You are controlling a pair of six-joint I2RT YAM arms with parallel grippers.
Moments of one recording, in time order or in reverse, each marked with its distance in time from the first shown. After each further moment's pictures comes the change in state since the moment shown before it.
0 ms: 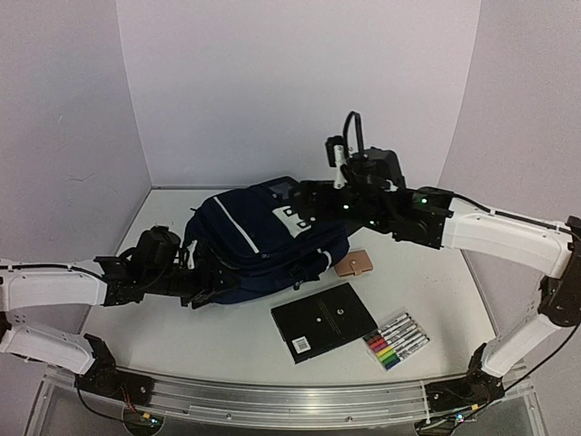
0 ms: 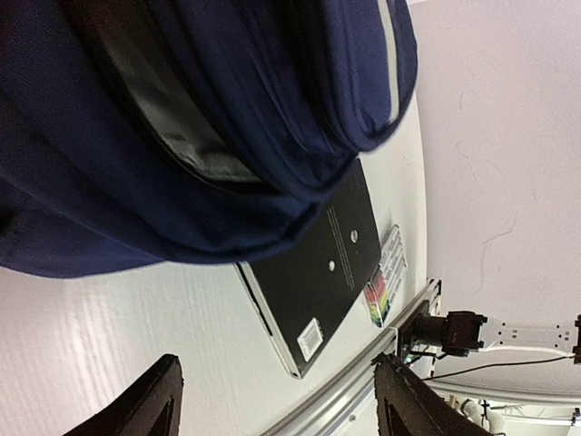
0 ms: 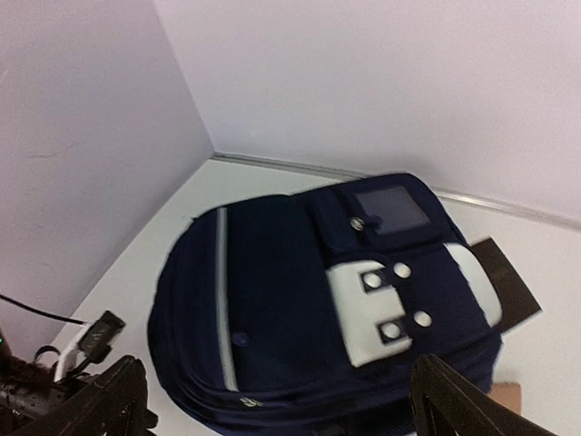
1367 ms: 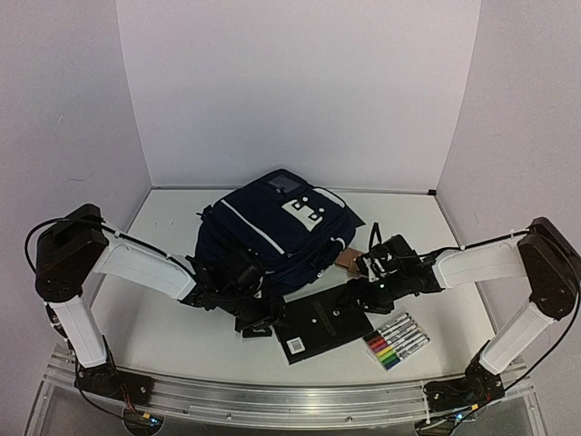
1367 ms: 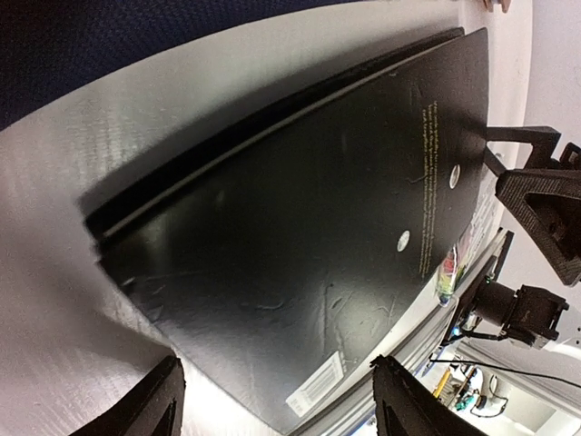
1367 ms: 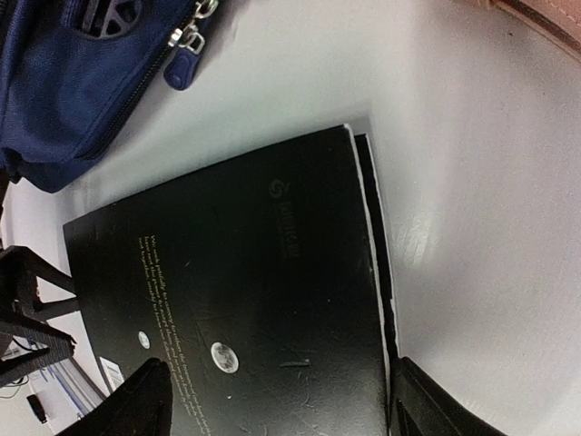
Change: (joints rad) left arm -0.264 0.635 0.346 -0.015 0.048 -0.156; right arm -0.297 0.046 -0.639 0.063 -0.663 0.235
